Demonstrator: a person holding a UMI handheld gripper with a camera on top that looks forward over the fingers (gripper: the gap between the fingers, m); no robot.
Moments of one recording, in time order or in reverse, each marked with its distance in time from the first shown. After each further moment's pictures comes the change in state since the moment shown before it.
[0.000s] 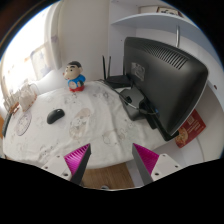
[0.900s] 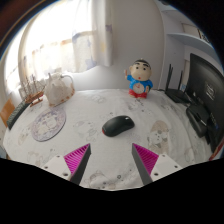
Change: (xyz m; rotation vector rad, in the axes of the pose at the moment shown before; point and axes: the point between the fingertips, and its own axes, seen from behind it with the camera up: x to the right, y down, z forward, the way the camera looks) arm -0.332 -0.008 0.104 0.141 -0.216 -0.152
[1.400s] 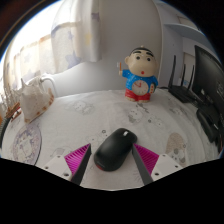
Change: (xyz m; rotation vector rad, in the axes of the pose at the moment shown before) arm 0.015 -0.047 0.150 -0.007 0.095 0.085
